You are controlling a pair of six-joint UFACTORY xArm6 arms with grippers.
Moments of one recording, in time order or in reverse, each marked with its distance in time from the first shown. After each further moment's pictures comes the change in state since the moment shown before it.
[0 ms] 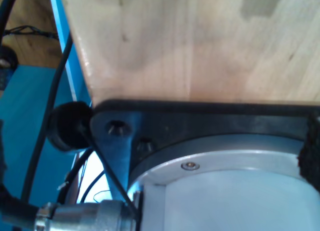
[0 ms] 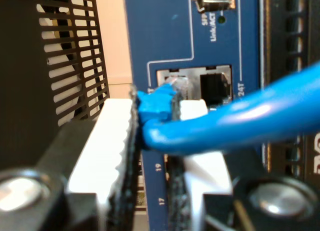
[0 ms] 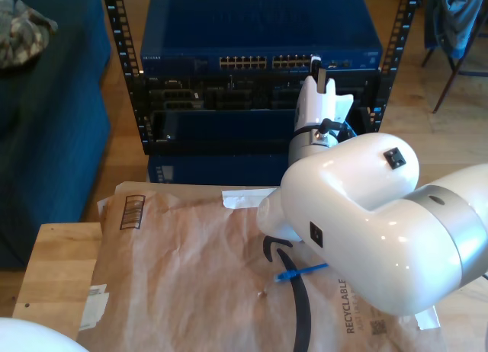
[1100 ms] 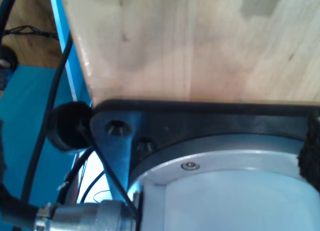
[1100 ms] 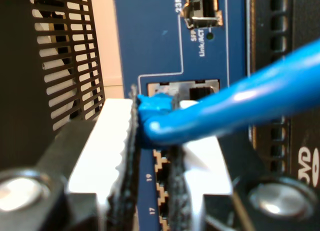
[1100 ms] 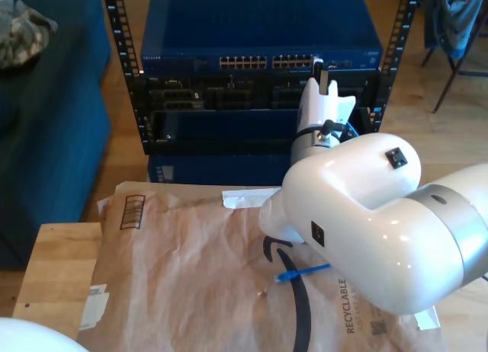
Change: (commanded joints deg) left arm 0.0 0.0 0.0 0.0 0.0 0.0; right arm -0.4 -0.2 0.9 0.1 0.1 0.0
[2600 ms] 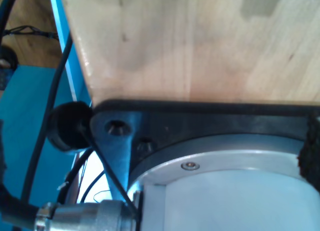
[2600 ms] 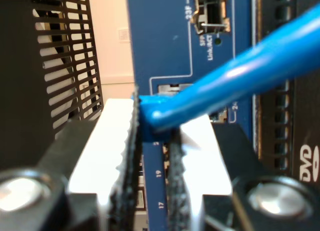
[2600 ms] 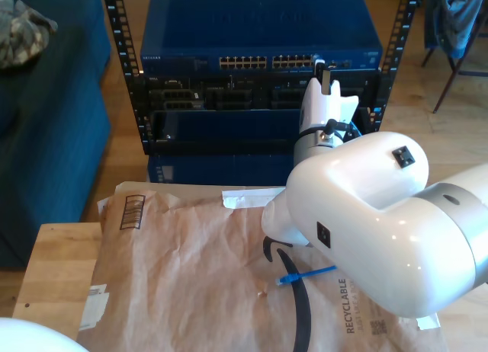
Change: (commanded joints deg) left arm 0.0 0.0 0.0 0.0 0.0 0.0; right arm 0.0 -2.5 3.1 -0.1 0.6 -0.4
